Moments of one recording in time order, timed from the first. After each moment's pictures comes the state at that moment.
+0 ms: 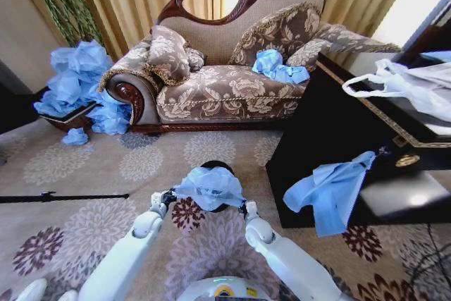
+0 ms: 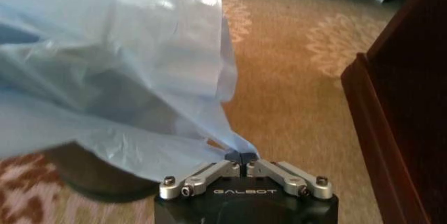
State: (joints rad) left arm 1.10 -1.10 -0.29 -1.49 -0.44 0.25 -0.12; right arm -0.87 1.20 -0.28 1.44 0.63 -0.35 0.57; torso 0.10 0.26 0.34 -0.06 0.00
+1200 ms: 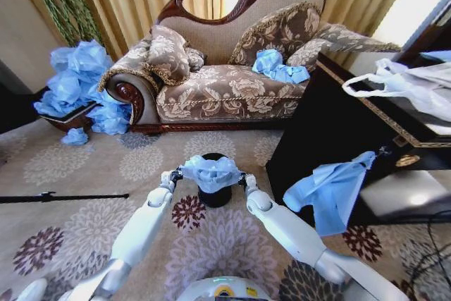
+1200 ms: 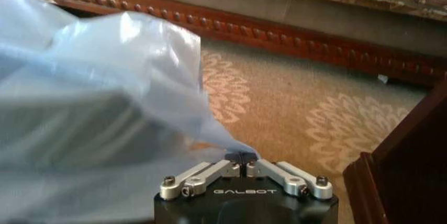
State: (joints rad) left arm 0.82 -1.19 -0.25 -1.21 -0.36 0.15 -0.06; right arm -0.62 1.20 -0.34 1.28 0.61 -0.27 0.44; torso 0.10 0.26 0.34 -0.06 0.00
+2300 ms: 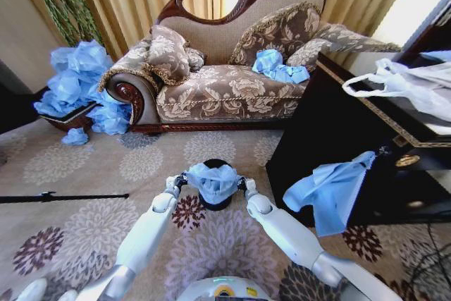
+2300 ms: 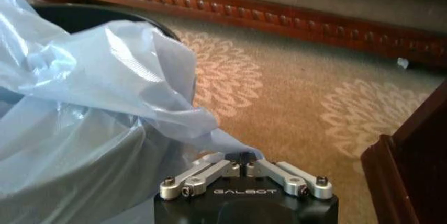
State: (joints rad) left arm 0.86 -1.22 -0.26 -1.19 -0.33 0.14 -0.04; right arm -0.65 1.23 -0.31 1.22 0.57 -0.23 0.36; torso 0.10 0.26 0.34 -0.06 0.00
